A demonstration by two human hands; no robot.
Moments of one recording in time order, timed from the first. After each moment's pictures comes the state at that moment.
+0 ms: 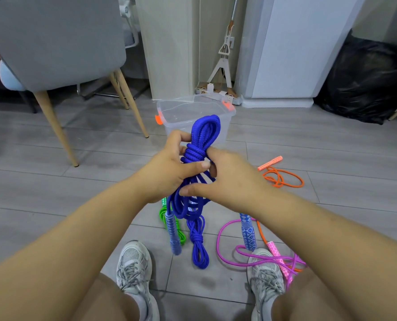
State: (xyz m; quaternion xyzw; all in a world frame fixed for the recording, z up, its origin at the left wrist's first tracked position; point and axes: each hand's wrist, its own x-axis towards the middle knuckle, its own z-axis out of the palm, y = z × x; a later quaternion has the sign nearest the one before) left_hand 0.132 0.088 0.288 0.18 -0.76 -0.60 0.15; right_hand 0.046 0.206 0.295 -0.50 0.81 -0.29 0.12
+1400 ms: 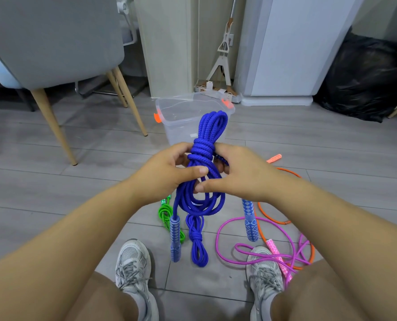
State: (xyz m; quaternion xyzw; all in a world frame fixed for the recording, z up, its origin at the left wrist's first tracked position) left_hand 0.138 0.084 0.280 0.15 -0.76 -0.62 0.10; right_hand 0.018 0.210 0.291 -0.53 0.77 -0.31 0.19
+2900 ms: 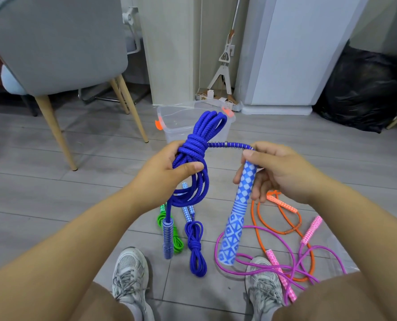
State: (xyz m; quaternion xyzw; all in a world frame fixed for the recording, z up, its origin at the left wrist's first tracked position) left_hand 0.136 0.085 0.289 0.16 -0.80 -0.54 0.21; right_hand -0.009 0.247 0.312 -0.34 0.66 -0.54 0.39
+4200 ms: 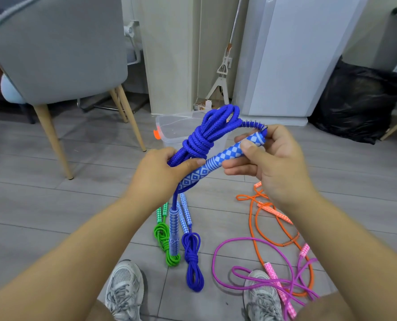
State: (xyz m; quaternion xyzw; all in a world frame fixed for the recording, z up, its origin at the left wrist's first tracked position) left_hand 0.122 0.077 0.298 0.31 -0.83 -0.39 0.26; right_hand 0.017 0.224 0.330 -0.31 0.57 -0.74 0.20
